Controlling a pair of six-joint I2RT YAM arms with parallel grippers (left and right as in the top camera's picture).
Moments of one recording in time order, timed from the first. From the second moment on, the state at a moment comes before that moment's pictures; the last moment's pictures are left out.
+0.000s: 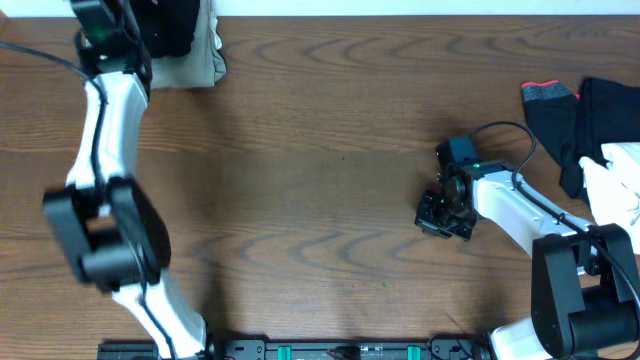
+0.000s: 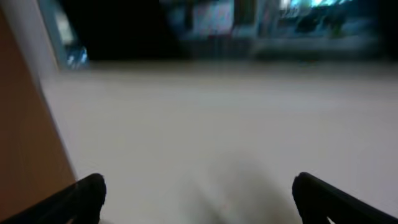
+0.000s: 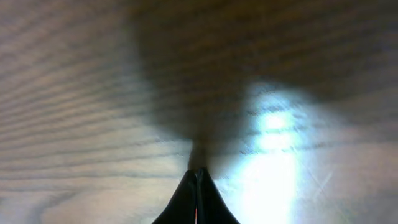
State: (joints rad) left arm 0.16 1.96 1.72 0.34 -0.22 0.04; right arm 0.21 1.68 0.86 -0.77 -0.20 0.59
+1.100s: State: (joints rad) left arm 0.00 0.72 1.44 -1.03 0.33 -0.09; right arm 0.21 0.53 1.12 -1.16 -0.04 0.44
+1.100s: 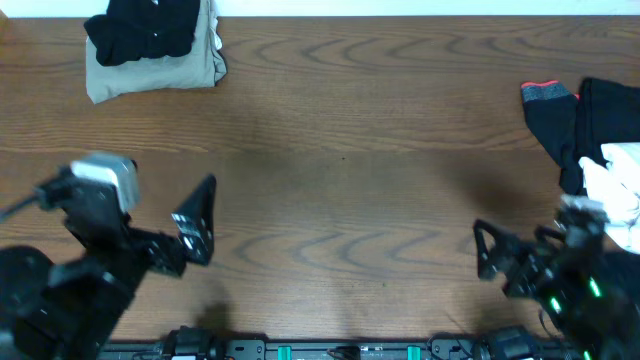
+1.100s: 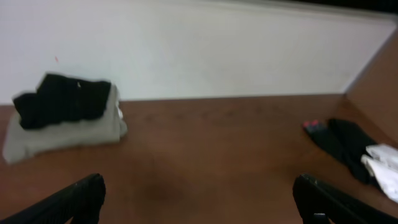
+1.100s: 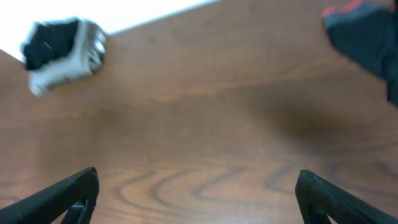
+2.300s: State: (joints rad) left arm 0.00 0.23 0.71 -0.71 0.52 -0.18; right arm 0.21 0.17 1.12 -1.25 0.23 0.33
